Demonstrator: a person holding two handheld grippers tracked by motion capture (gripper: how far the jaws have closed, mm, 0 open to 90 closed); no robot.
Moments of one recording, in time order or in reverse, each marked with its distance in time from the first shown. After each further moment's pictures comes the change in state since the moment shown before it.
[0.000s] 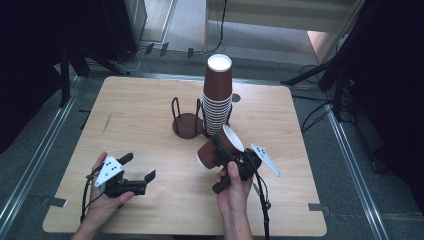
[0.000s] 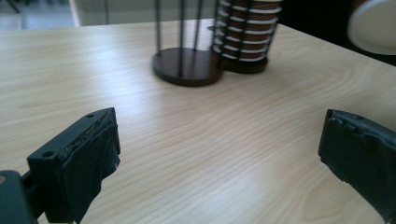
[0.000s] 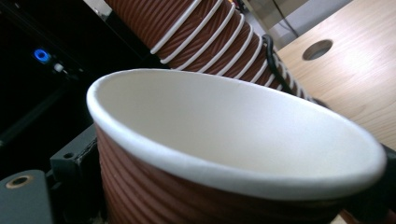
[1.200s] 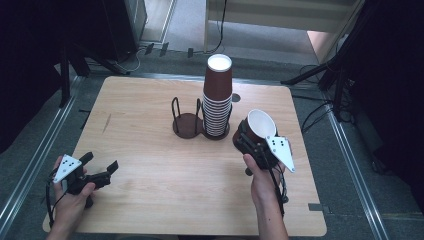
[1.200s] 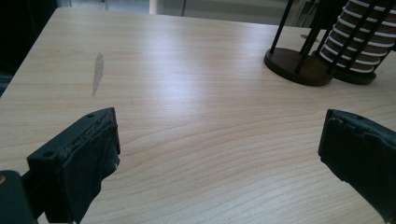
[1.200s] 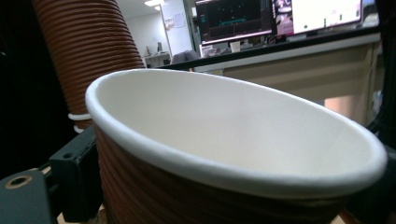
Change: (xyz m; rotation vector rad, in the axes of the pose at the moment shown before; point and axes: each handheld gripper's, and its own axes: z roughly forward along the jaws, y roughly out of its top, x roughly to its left) left arm 0.079 -0.021 -0.044 -0.020 0.229 -0.145; right arm -0.028 0.049 0.001 -0.278 -0.162 -0.508
